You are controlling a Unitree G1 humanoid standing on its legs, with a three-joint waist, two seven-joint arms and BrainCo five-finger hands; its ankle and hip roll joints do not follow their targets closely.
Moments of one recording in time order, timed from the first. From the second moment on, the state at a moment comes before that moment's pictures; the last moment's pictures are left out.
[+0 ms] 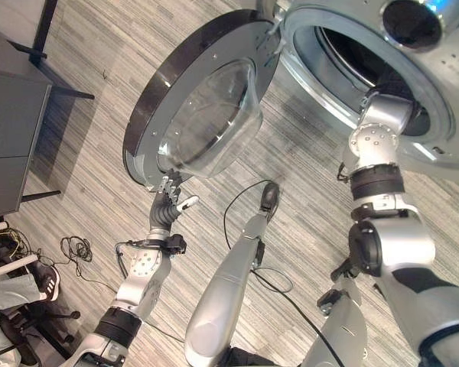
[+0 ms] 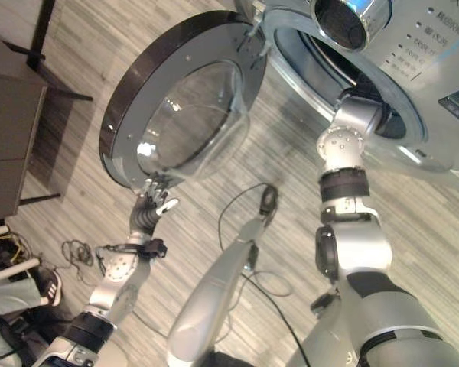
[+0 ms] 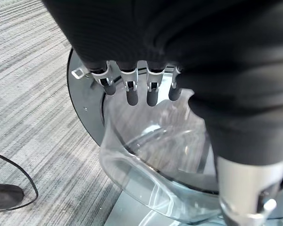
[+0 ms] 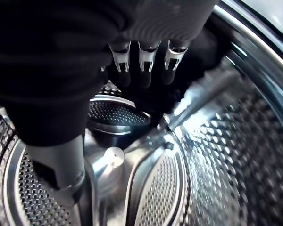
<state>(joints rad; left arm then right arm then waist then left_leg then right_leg) -0.22 0.38 -0.32 0.22 -0.59 -0.29 0.21 -1.17 -0.26 -0.12 0.70 1.49 -0.56 -0.15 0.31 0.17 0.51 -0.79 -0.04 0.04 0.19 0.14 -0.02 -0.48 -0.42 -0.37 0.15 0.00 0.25</state>
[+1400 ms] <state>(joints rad) 0.06 0.33 0.02 0.39 -0.54 -0.21 0.13 -0.03 -0.49 -0.30 0.46 0.95 -0.18 -0.06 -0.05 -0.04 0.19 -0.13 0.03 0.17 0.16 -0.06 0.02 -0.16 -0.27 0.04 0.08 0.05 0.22</state>
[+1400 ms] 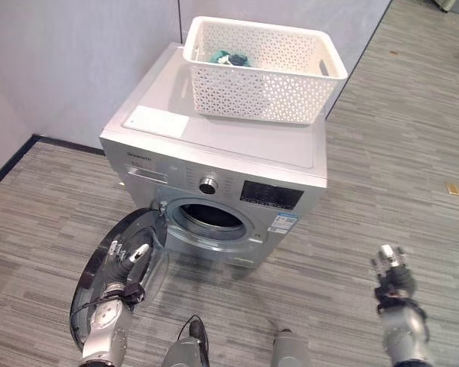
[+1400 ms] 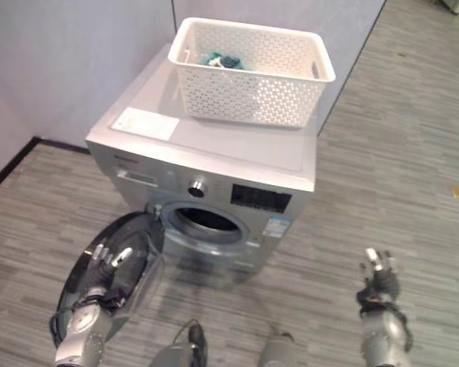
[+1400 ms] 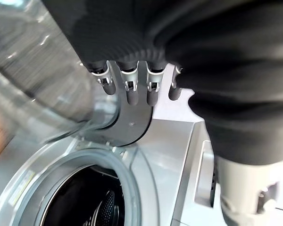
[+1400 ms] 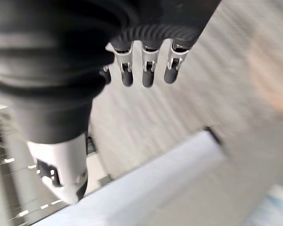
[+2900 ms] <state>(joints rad) 0.03 0.43 -0.15 0.35 -0.55 -0.21 -0.01 -1.48 -1.06 0.88 0.98 0.45 -0.06 0.05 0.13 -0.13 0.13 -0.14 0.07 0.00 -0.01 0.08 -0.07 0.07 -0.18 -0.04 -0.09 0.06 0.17</state>
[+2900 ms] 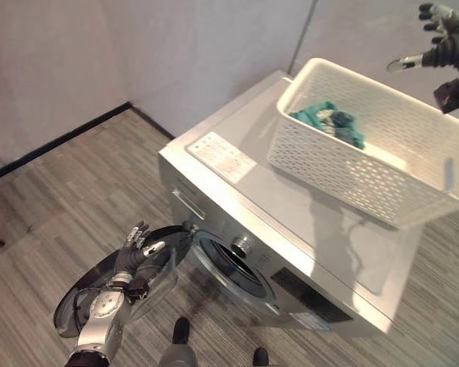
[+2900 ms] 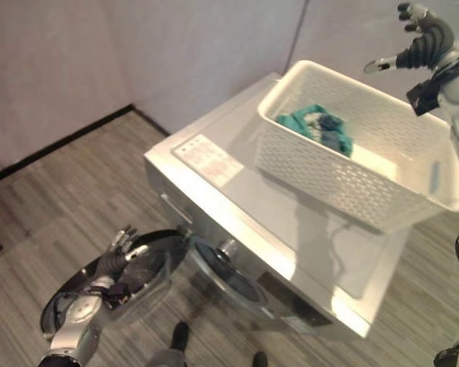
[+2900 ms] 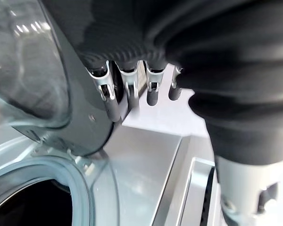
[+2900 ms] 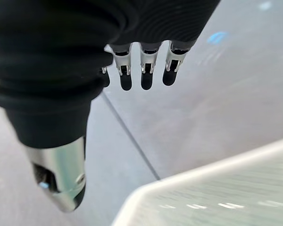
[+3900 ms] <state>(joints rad) 0.15 0.45 -0.17 0.30 -0.55 -0.17 -0.05 -1.49 -1.06 1.09 0.92 0.10 0.00 0.19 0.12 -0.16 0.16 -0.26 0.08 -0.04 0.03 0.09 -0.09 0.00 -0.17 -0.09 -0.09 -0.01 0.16</state>
